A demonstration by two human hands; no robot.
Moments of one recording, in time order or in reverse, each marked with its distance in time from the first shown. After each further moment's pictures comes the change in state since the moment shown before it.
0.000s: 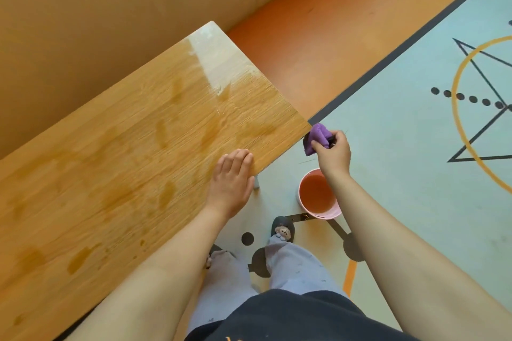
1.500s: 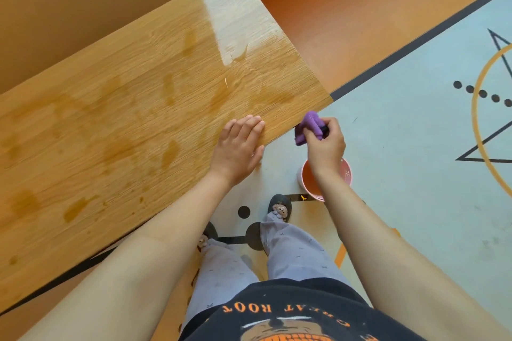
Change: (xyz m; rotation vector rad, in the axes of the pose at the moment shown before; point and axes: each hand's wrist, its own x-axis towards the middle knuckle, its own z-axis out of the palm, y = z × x) left_hand -0.002 -0.005 0.011 -0.039 0.092 0.000; right_hand -0.055 0.003 0.033 0.063 -0.027 -0.164
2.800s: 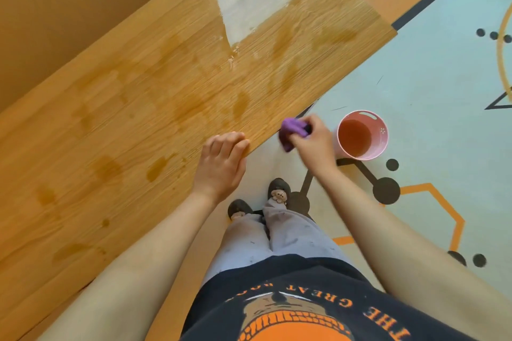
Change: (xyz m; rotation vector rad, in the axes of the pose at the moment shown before) left_hand -0.191 -0.130 -0.008 -0.034 0.060 0.085; right_hand -0.168 -0.009 0.100 -0.127 -0.222 -0.013
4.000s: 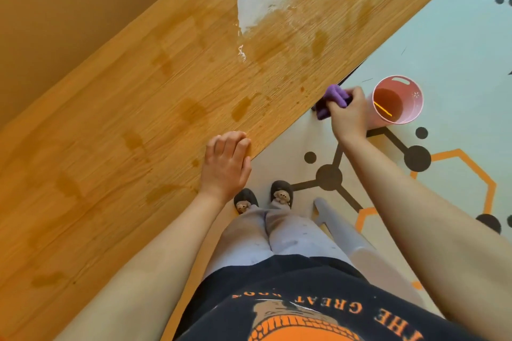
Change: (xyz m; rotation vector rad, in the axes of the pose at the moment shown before) left_hand -0.177 -0.106 -0.031 0.012 -0.043 -0.036; right_hand -0.103 -0.026 0.115 0.021 0.302 0.096
